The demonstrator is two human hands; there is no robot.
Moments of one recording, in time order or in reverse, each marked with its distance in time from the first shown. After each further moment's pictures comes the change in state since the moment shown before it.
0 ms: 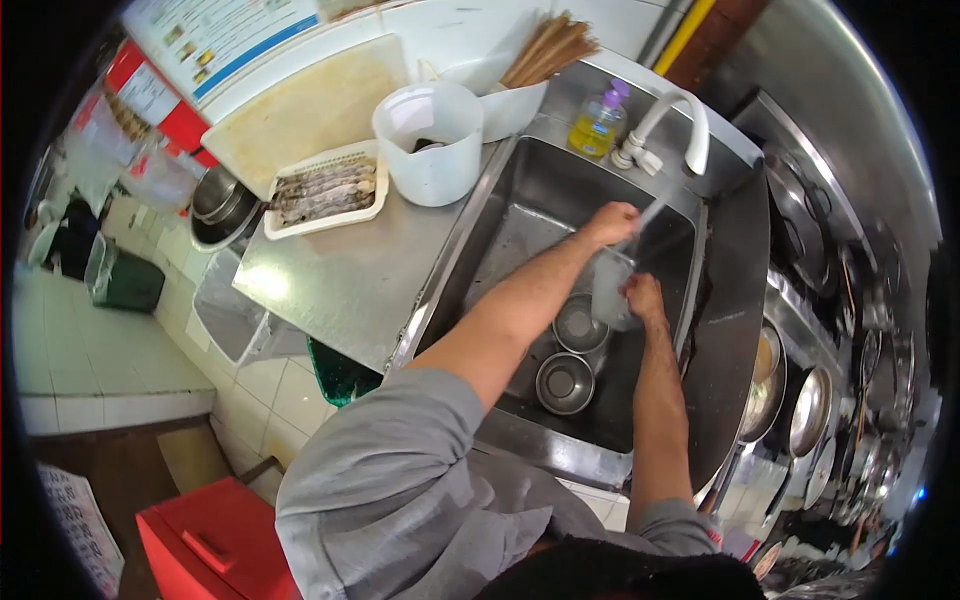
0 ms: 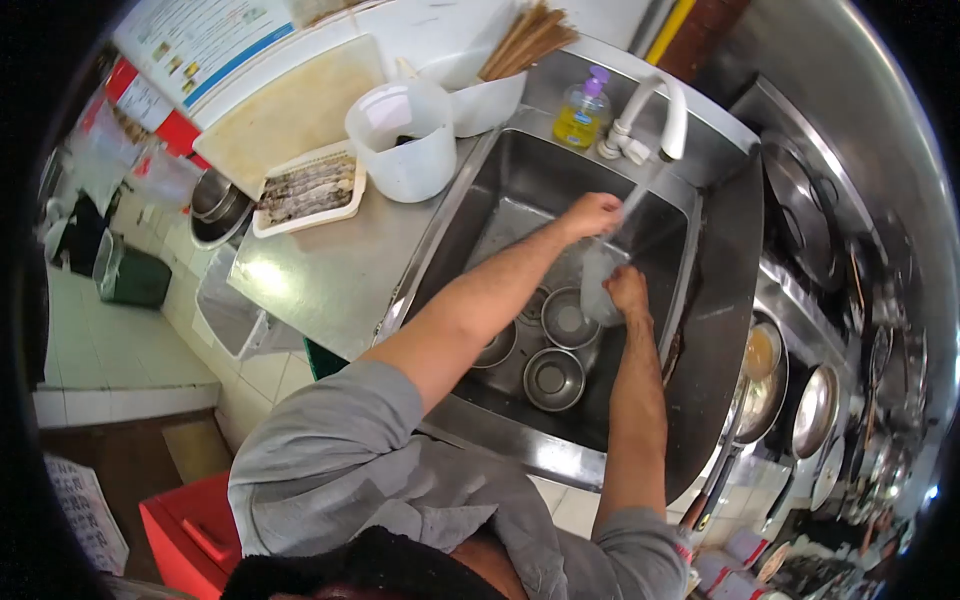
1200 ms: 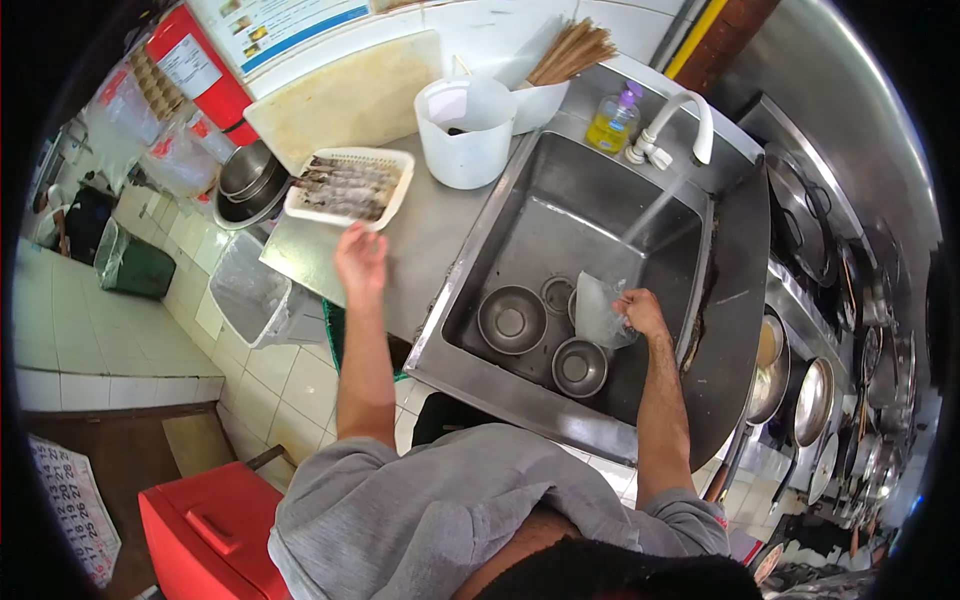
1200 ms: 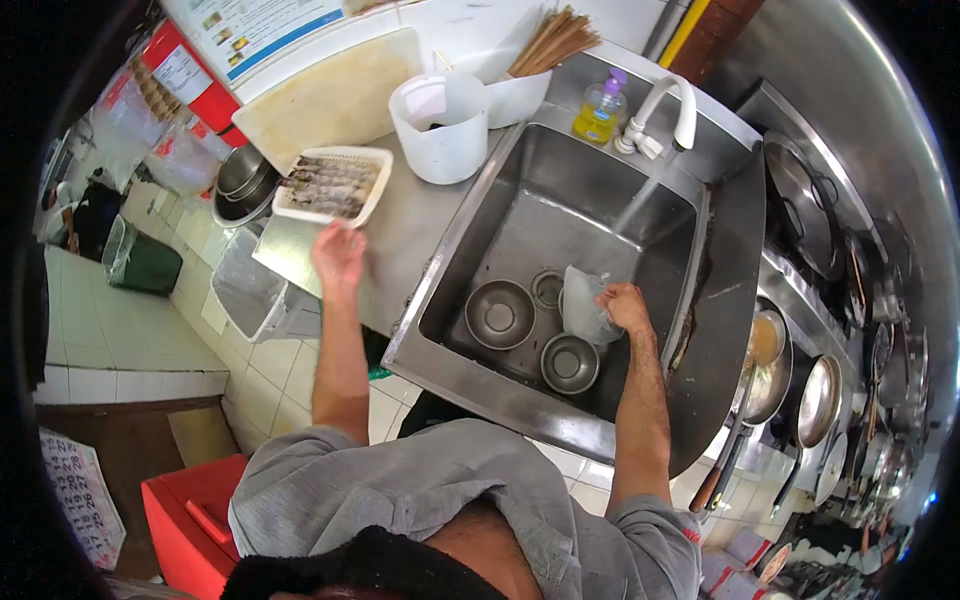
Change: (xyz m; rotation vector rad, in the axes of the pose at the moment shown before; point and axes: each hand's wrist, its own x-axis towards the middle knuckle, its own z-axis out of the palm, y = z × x) left_hand -0.359 0.037 -0.273 -0.916 0.952 0.279; right_hand -0.091 -0.075 -0.027 0.164 -0.341 0.148
